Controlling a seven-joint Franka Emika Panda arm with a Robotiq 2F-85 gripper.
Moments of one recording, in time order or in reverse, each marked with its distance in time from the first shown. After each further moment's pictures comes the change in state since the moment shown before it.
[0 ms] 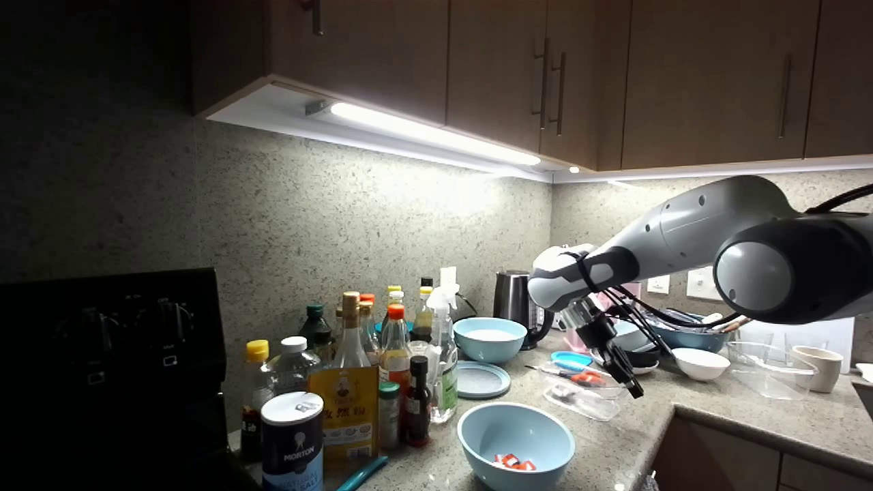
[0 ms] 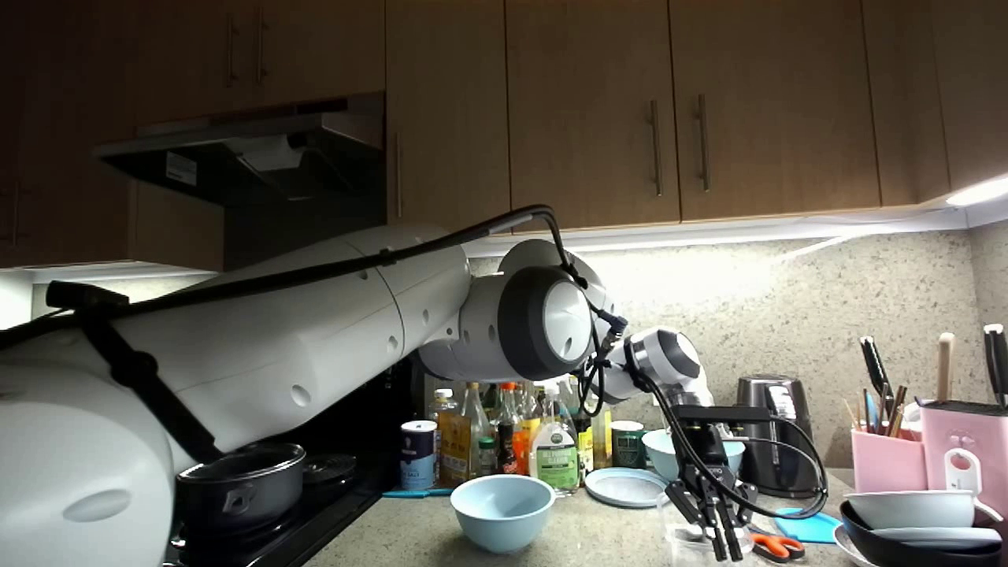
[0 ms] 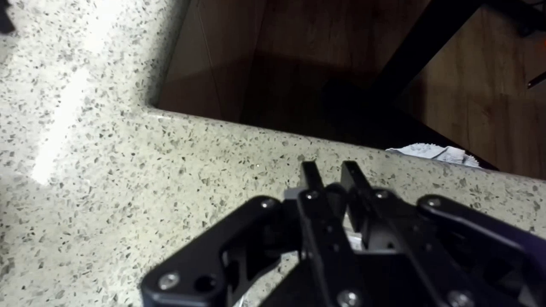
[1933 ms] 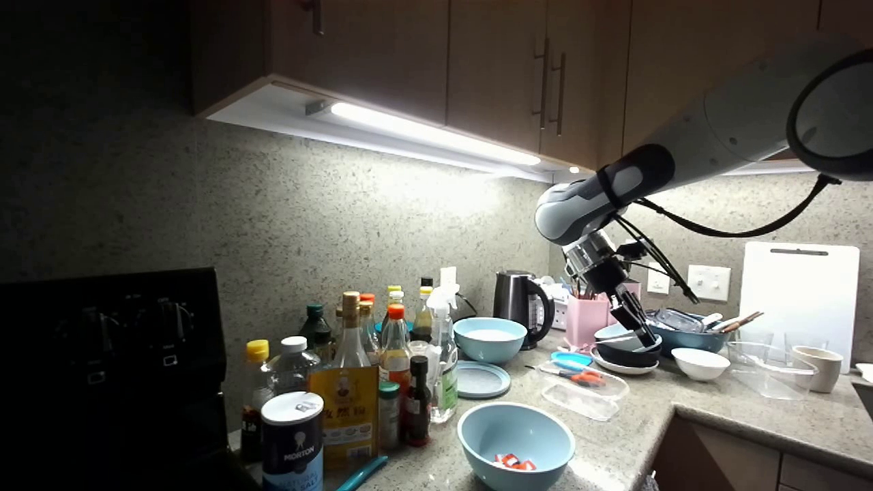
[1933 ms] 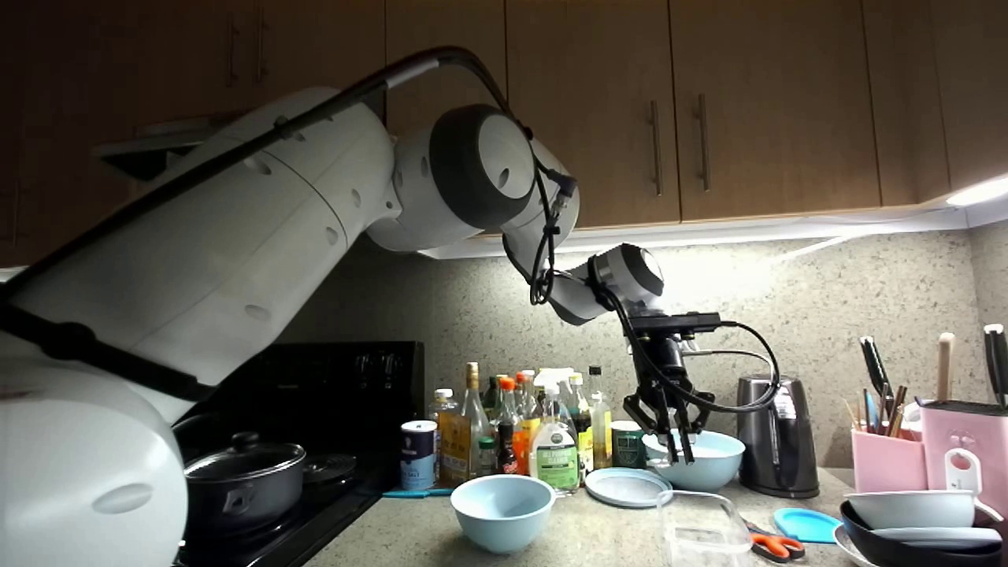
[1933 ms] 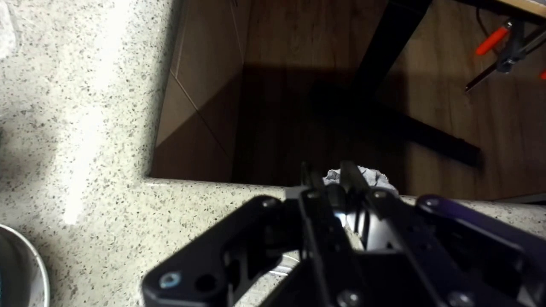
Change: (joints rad) arm 0.050 -0.465 0.011 -0.460 0.012 0.016 0.167
